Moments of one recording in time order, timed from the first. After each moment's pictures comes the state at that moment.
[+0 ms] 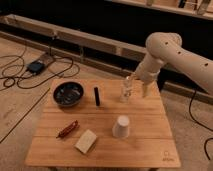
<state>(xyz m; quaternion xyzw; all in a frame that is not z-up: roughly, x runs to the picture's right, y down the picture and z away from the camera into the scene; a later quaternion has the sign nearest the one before) 0.166 0.007 0.711 -0.28 -0.20 -0.27 0.90</state>
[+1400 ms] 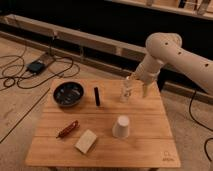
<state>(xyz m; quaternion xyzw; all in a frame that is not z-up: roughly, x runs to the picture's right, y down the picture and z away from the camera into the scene) 0.165 0.014 0.709 -0.28 -0.20 -0.28 0.90</state>
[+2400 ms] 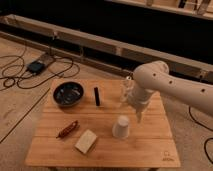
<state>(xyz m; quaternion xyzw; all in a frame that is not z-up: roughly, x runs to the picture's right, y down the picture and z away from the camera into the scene) 0.118 0.137 0.699 -0.30 -0.22 -0.38 0.85</state>
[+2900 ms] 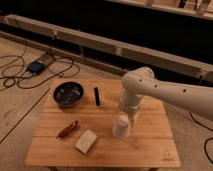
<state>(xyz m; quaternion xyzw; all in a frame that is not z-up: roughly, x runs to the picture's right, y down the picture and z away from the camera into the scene) 0.092 0.163 0.720 -0.32 -0.23 -0.39 0.83</state>
